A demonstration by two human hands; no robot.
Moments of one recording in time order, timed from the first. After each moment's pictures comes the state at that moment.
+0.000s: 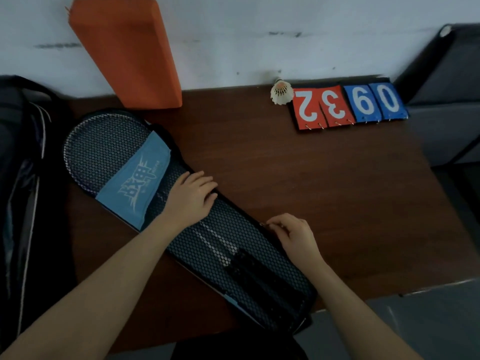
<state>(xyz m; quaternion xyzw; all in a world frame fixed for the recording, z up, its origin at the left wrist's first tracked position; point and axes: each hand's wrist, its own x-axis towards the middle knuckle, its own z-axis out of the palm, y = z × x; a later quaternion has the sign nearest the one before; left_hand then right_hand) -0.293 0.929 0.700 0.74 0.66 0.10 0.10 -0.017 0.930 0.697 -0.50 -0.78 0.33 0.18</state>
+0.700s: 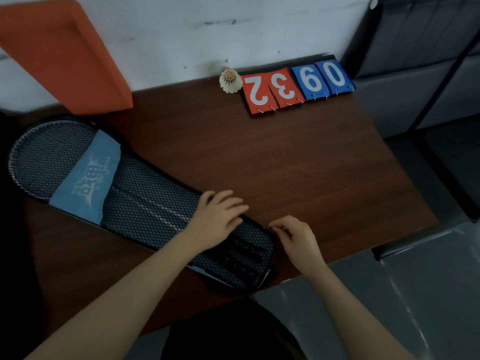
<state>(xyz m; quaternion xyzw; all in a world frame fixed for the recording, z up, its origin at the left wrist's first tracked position) -0.161 0.901 0.702 0.82 0.54 0.10 0.14 0.074 0.884 0.702 -0.57 -0.73 0.33 0.20</state>
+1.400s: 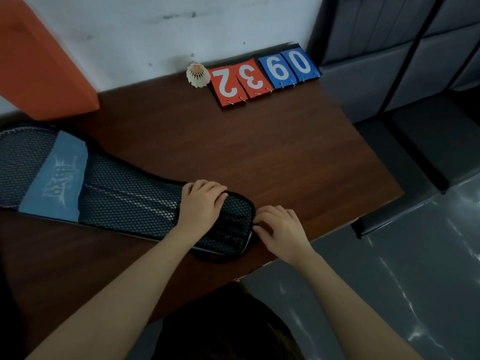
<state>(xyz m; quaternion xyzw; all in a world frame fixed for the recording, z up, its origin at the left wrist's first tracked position) -0.123 0.908 0.712 0.76 0.62 0.16 0.12 0.089 0.866 0.714 -0.54 -0.80 0.20 0.15</state>
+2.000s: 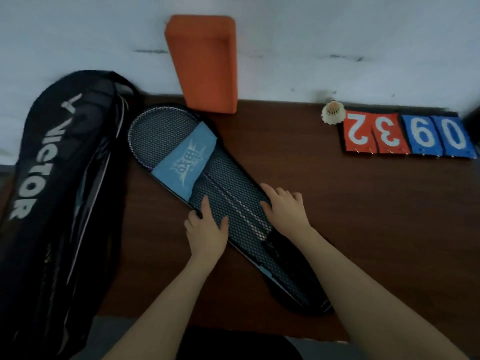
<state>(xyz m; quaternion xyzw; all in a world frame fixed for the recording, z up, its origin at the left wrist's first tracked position) -0.248 0.845 0.705 0.31 0.90 0.20 0.22 -0.116 0.980 0.706 -0.41 -0.90 0.15 0.02</state>
